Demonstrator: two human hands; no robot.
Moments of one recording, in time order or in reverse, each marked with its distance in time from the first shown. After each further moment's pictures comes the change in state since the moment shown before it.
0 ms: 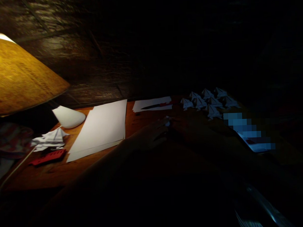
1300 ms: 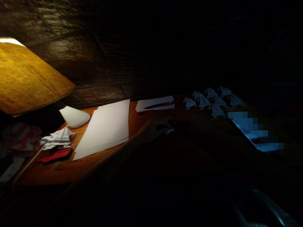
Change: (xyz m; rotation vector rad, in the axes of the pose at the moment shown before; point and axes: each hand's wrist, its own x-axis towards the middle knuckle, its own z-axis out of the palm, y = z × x) left_hand 0.018 -0.008 0.005 -0.429 0.233 -0.220; right_hand 0.014 0.020 -0.007 0.237 0.089 0.048
